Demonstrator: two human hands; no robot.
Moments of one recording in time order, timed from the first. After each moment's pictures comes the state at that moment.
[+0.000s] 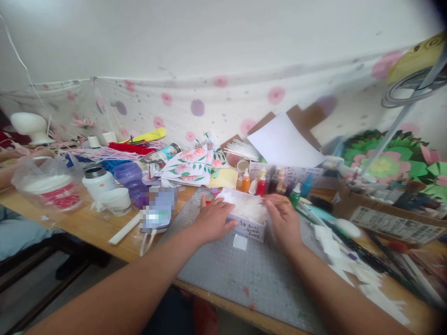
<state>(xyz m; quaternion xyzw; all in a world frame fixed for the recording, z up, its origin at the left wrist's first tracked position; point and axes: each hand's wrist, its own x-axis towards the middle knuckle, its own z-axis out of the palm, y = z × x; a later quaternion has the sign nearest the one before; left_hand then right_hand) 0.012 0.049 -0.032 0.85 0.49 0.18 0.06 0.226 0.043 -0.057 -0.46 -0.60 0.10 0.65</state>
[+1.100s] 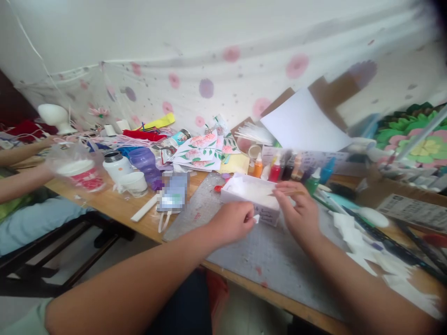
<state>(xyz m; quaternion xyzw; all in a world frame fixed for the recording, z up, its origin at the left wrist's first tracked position) 0.030 0.011 -0.022 0.81 0.48 0.20 0.26 0.222 0.025 -0.048 -0.40 -0.67 0.02 0.62</state>
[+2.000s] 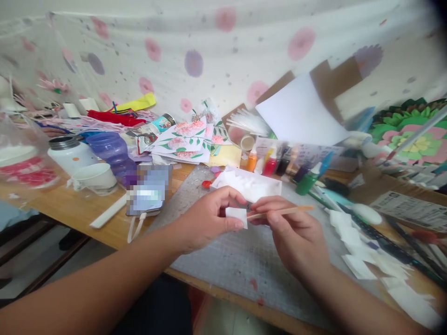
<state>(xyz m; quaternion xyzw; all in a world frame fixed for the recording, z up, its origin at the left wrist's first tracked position) 0.001 0.013 -0.010 0.64 0.38 0.33 0.58 0.191 -0.013 -0.044 -0.25 -0.63 0.37 0.63</state>
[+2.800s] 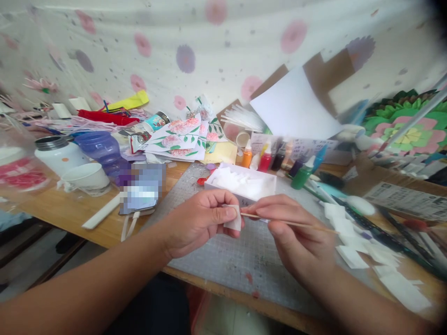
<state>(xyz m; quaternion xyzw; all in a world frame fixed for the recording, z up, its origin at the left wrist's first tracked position) 0.002 0.005 -0.006 0.48 0.25 0.33 0.77 0.198 -0.026 -0.022 -0.21 -0.73 0.22 0.62</state>
